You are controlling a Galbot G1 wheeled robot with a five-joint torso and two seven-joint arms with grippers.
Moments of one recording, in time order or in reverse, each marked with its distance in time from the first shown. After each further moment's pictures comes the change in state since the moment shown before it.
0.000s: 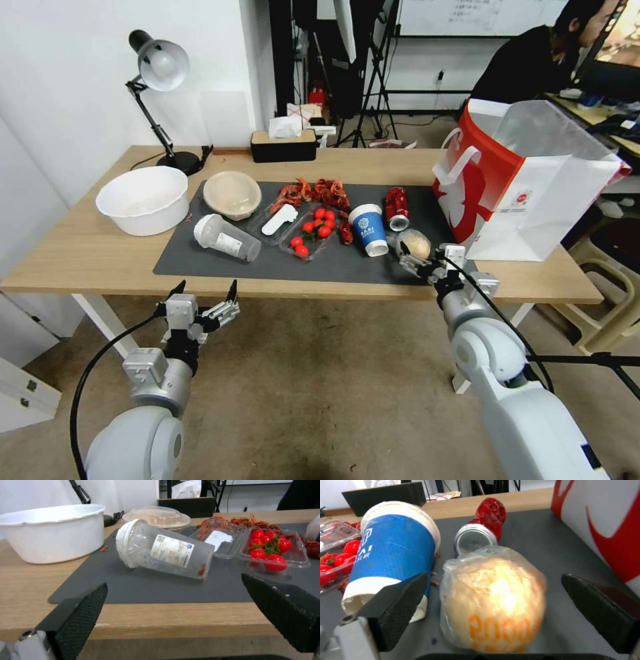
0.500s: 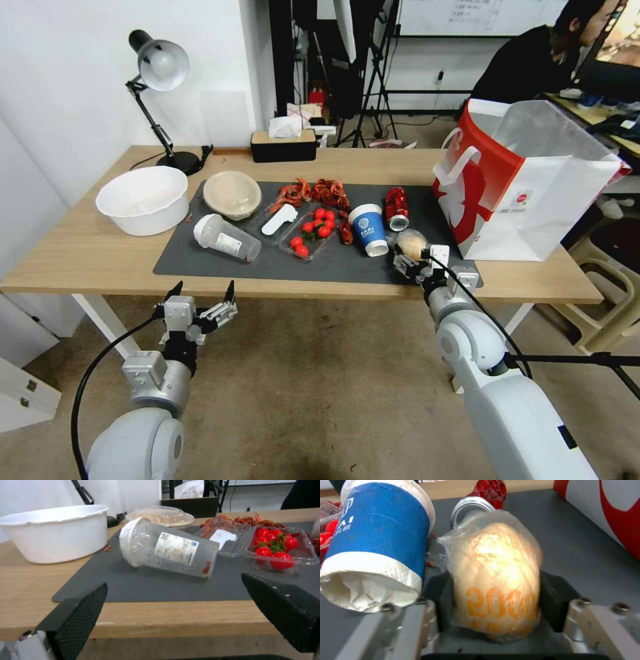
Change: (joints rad) left arm 0.001 -0.004 -0.003 0.025 0.016 -0.040 -0.002; right arm 0.028 0.016 -0.037 -0.031 -0.003 -0.058 0.054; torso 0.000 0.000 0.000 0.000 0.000
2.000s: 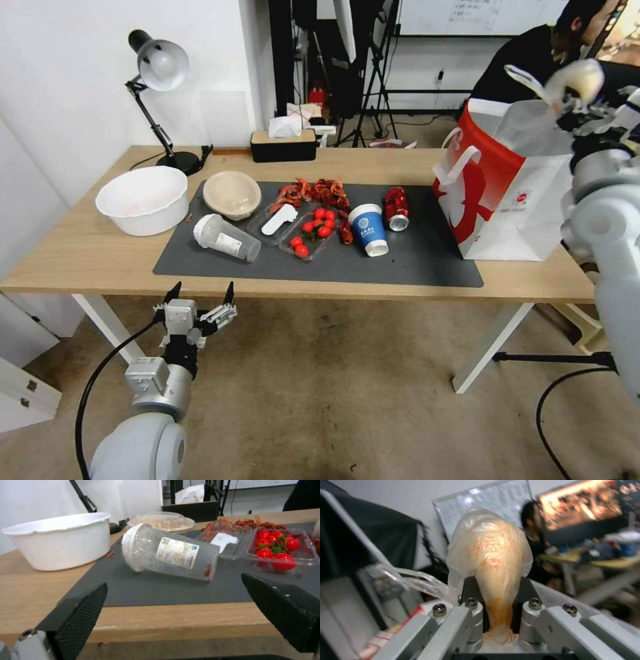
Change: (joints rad) left arm 0.014 -0.010 0.003 0.005 0.033 -0.055 0.000; right arm 0.432 -0.348 0.205 -0.015 0.514 0.067 0.352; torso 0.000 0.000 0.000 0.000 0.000
